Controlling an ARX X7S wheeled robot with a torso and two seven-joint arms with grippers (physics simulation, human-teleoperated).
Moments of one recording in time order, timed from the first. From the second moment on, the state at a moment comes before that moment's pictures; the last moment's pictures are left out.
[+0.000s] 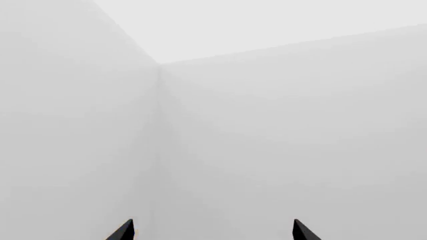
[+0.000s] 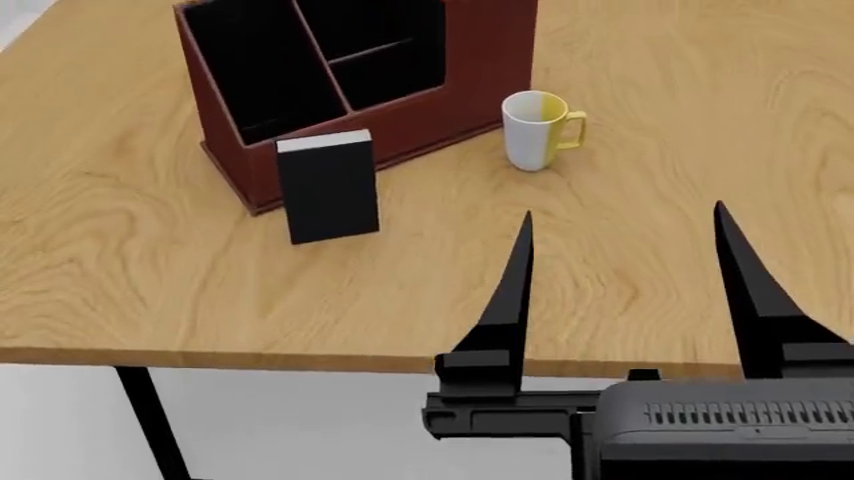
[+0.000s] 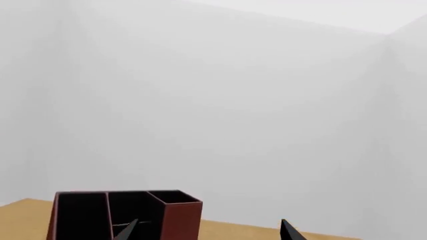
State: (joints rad) left arm -0.43 -0.68 -0.24 1.03 -0.83 -0.80 -0.70; right arm 0.30 0.20 -0.15 -1.00 0.03 0.85 0.20
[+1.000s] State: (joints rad) left arm -0.47 -0.78 -0.22 1.03 -0.92 -0.75 -0.81; right arm 0.33 0.21 -0.17 -0.98 0.06 0.85 0.23
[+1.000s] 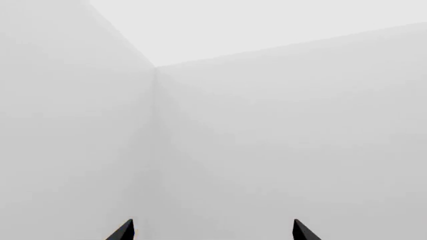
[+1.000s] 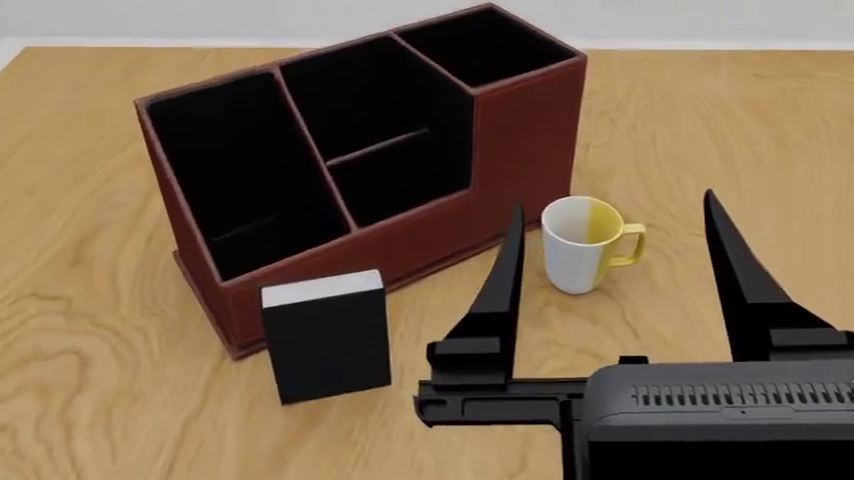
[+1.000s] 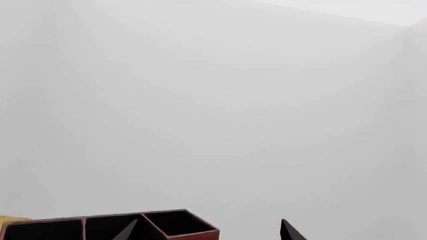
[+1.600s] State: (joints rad) left arm -0.46 -0.84 -0.21 1.02 -0.96 -0.70 -0.86; right arm 0.35 0.22 -0.18 -0.99 0.07 0.87 0.25
